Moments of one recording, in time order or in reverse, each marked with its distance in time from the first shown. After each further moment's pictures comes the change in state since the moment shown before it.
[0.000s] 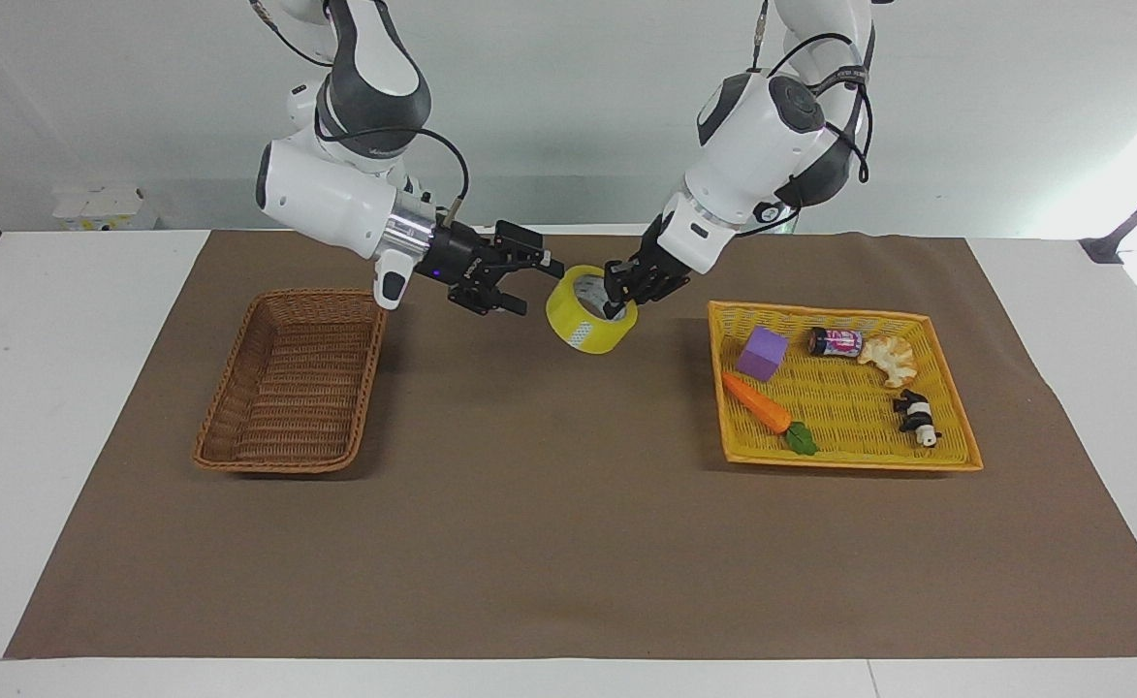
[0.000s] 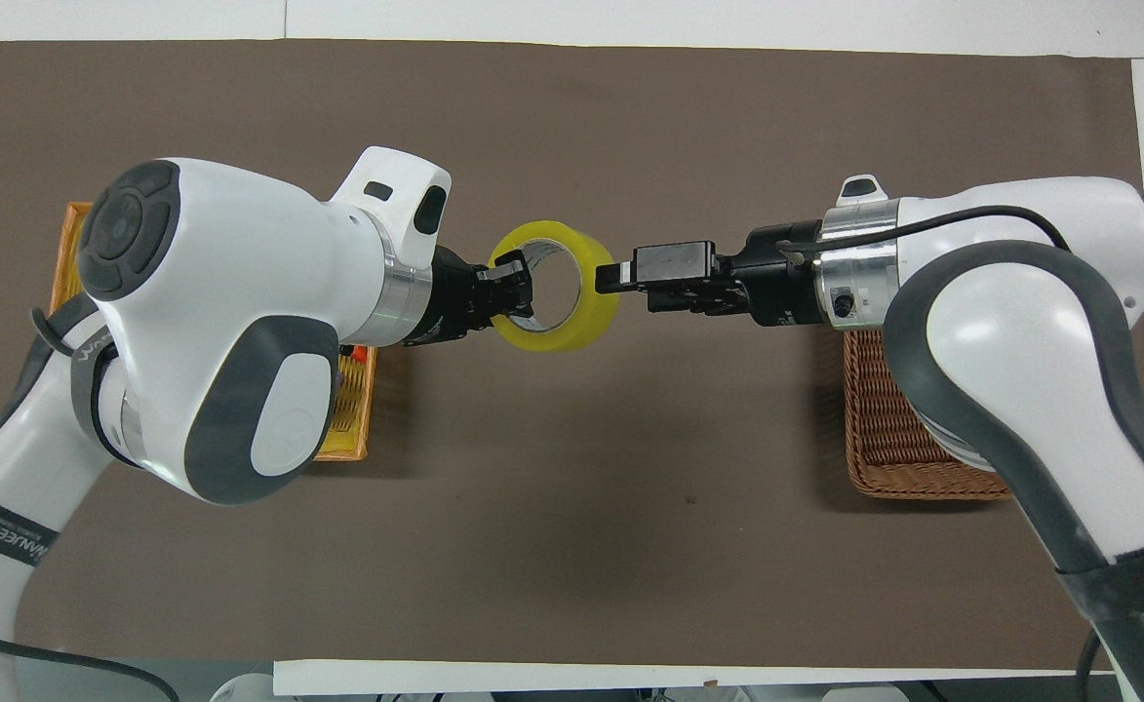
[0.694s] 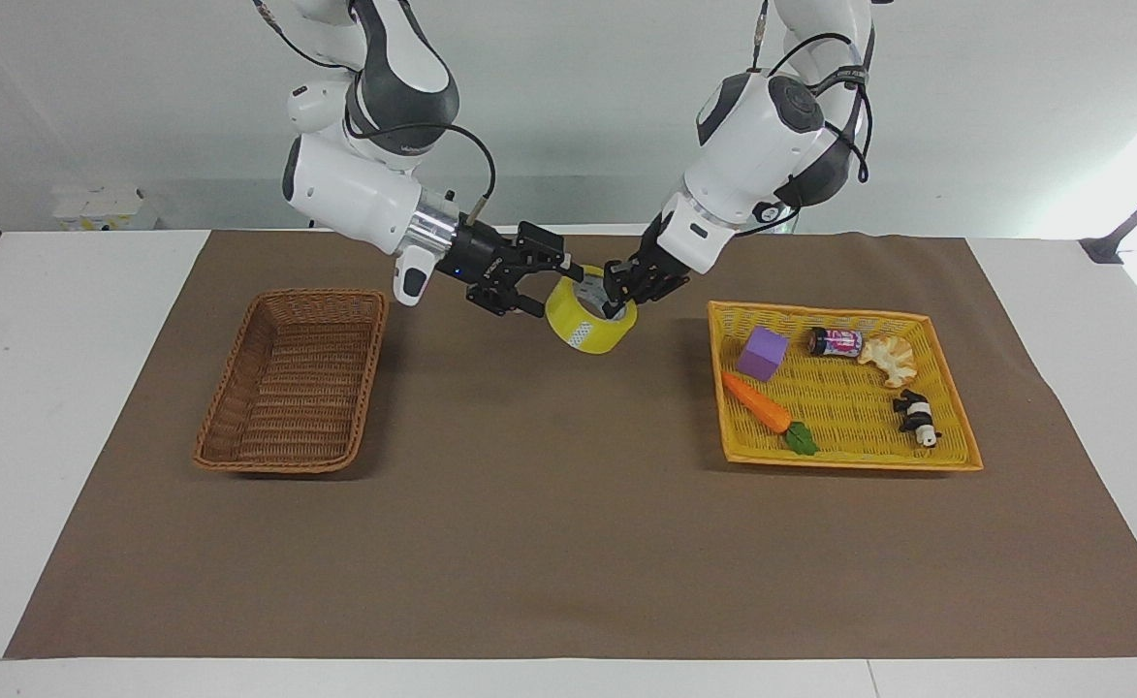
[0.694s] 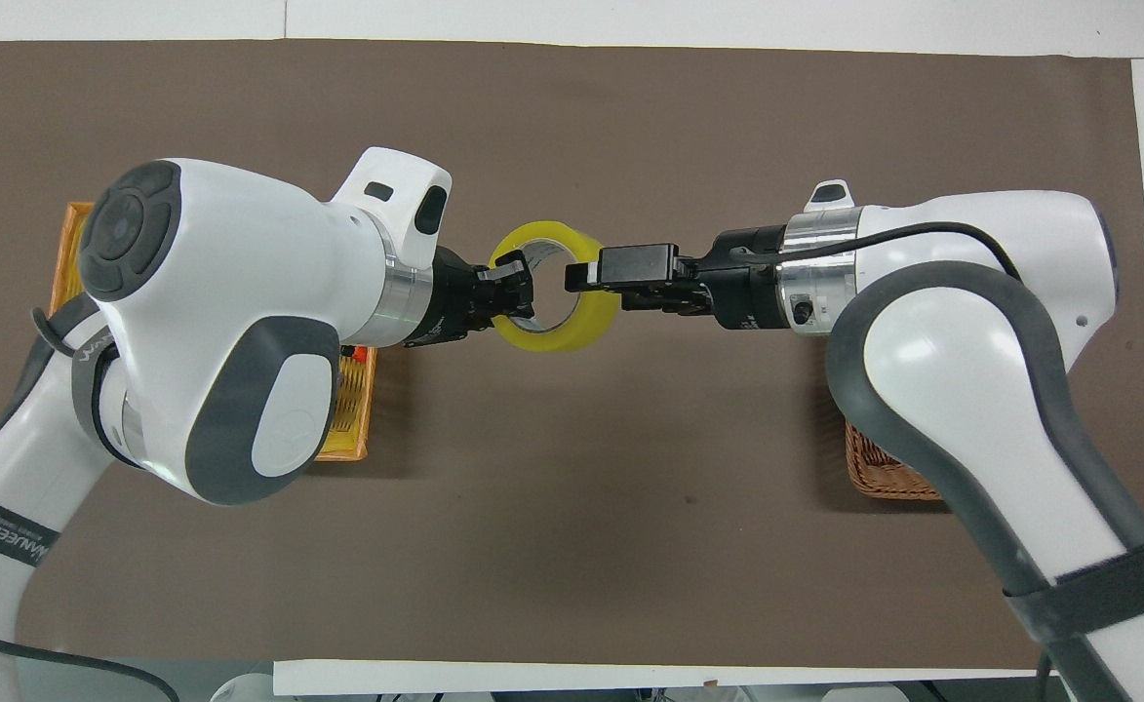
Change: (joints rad) left arm -0.004 0.000 -0.001 0.000 0.000 -0.001 -0.003; right arm 0.048 0.011 0.002 0.000 0.000 0.059 0.021
